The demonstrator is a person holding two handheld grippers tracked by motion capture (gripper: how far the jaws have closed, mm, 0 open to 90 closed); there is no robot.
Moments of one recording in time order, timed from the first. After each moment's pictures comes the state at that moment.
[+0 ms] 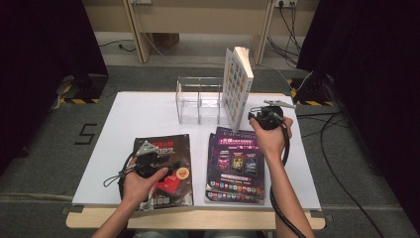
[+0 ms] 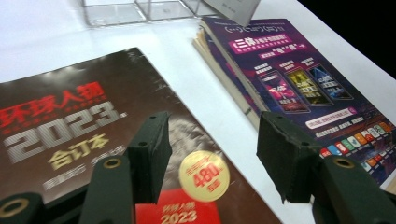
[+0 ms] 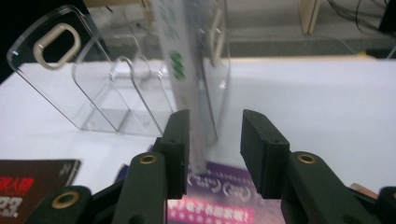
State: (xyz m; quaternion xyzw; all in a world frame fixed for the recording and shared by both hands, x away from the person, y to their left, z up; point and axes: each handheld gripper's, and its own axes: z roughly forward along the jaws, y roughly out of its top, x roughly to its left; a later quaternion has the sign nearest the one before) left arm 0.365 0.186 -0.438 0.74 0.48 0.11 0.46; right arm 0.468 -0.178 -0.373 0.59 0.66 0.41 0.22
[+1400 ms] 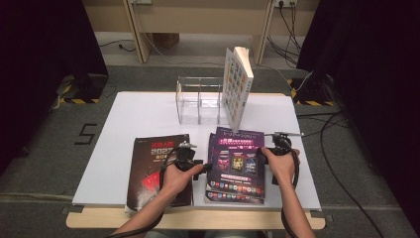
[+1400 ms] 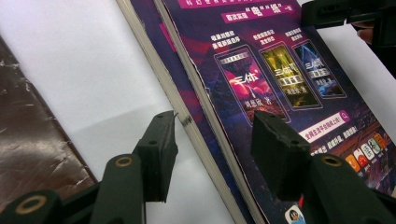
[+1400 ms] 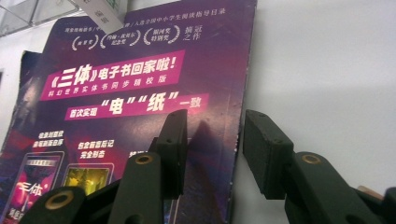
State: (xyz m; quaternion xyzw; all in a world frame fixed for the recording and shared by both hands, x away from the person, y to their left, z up) left arm 0.407 0.099 -0.480 0.75 0.50 0.00 0.42; right arm 0.451 -0.225 -0.469 0.68 0.65 0.33 0.07
